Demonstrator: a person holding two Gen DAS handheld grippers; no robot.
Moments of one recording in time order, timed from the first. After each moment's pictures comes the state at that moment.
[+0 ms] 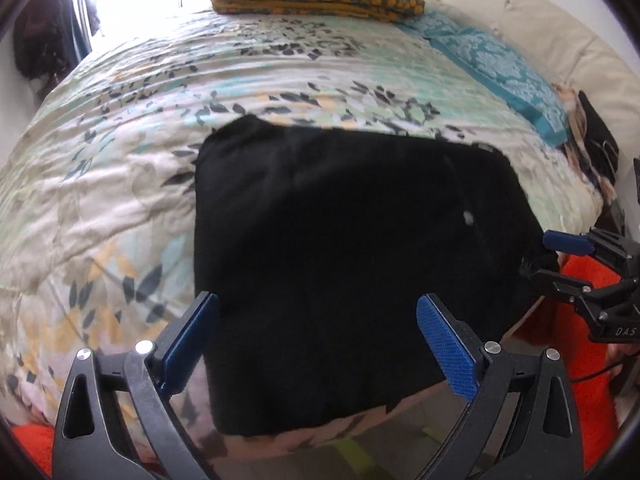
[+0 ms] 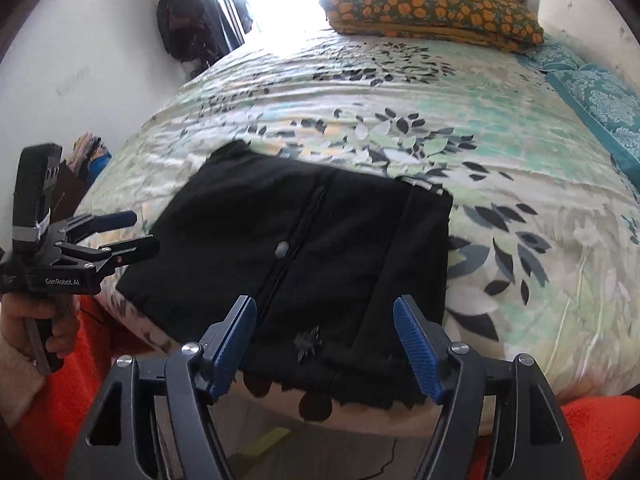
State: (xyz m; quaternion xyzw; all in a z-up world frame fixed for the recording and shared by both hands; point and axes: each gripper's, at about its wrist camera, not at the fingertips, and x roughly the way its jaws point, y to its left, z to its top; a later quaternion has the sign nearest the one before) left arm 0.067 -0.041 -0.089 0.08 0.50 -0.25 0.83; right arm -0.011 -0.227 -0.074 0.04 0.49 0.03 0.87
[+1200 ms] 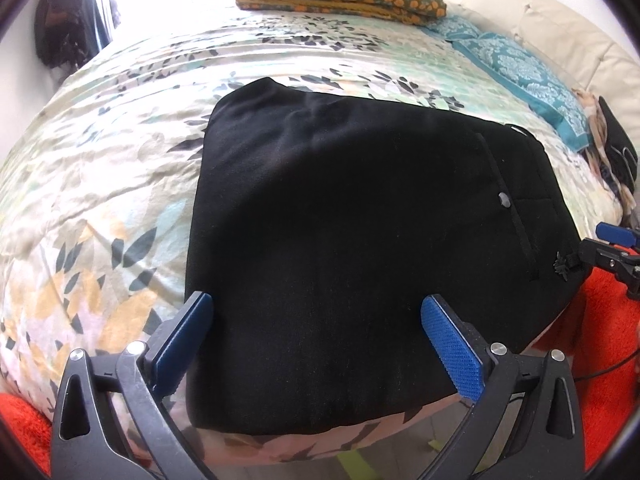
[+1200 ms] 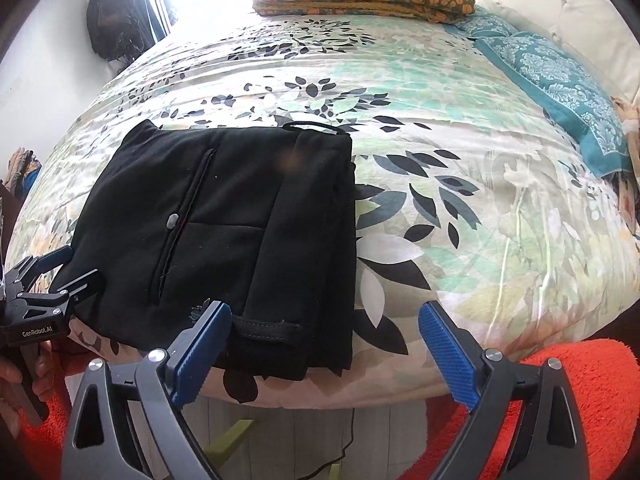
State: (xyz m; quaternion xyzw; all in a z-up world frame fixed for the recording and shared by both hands) left arm 0.060 -0.031 -0.114 0.06 0.48 -0.22 0.85; right arm -0.027 -0.266 -0.084 0.05 0.50 -0.11 0.85
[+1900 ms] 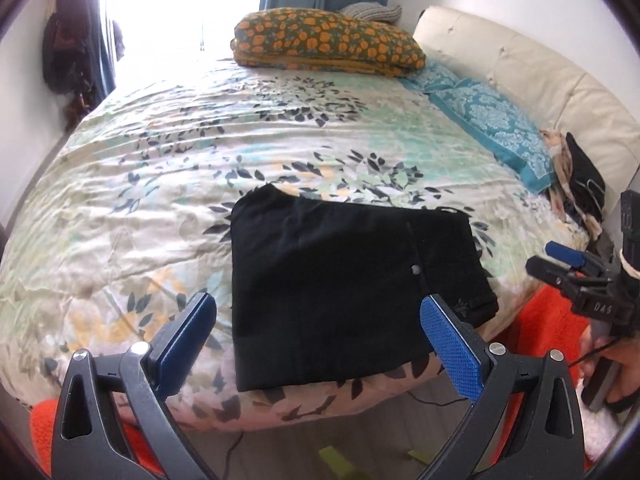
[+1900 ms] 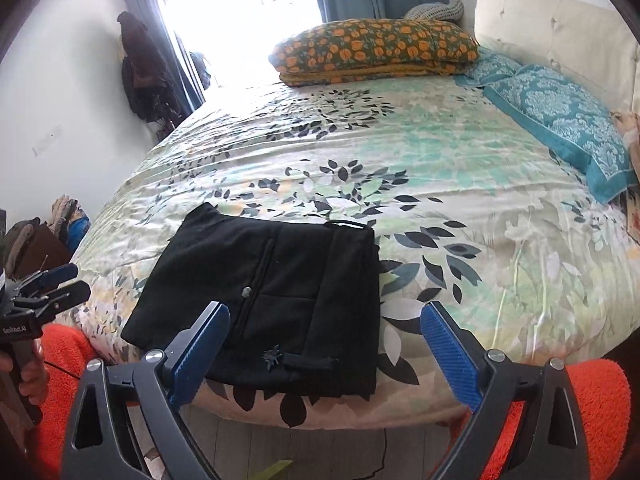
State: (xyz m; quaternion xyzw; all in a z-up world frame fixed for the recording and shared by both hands) left arm 0.022 0.002 0.021 0.03 0.41 -0.24 0.88; right arm -0.055 -0.259 -0.010 0.09 0.39 -0.05 0.91
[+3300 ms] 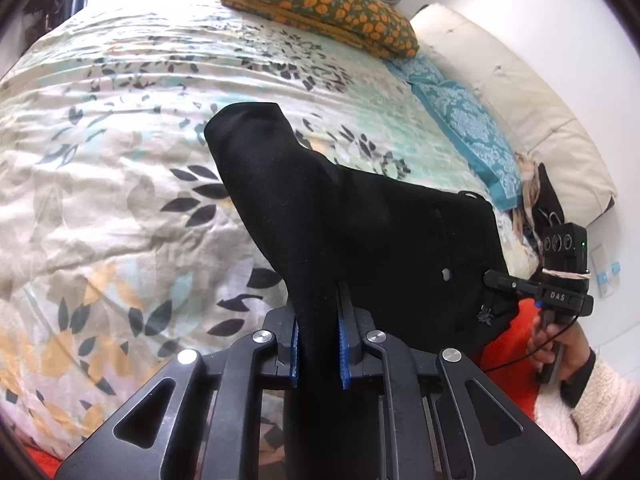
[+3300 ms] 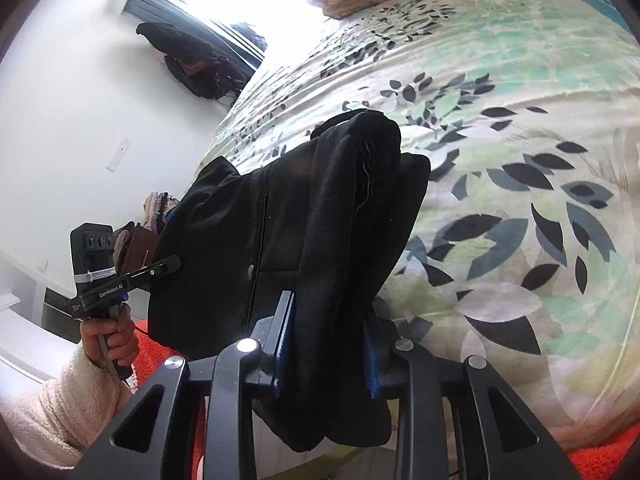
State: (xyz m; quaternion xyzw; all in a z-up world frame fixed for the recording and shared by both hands) left arm 0.123 0.018 -0.041 -0.09 0.49 -0.32 0.80; right arm 0.023 -0.315 -0.083 0.26 0.46 0.15 0.83
